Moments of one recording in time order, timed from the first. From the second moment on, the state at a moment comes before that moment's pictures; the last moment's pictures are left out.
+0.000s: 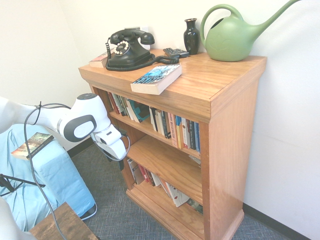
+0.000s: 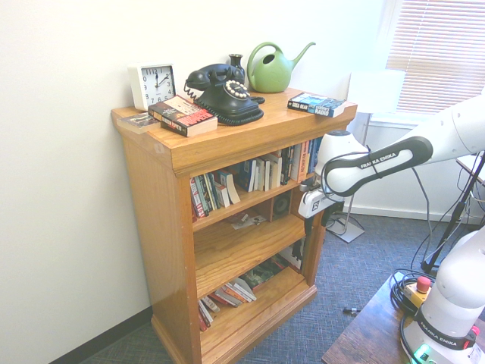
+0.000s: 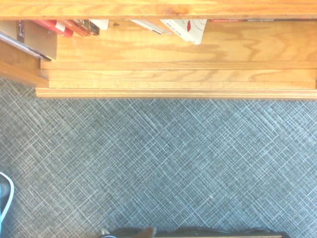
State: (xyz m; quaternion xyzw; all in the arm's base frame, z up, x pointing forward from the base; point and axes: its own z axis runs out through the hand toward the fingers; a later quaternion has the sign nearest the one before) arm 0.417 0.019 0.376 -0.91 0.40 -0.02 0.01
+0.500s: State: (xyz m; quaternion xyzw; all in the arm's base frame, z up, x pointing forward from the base) arm 0.416 -0.009 0.411 -0.90 0.42 -0.11 -0.07
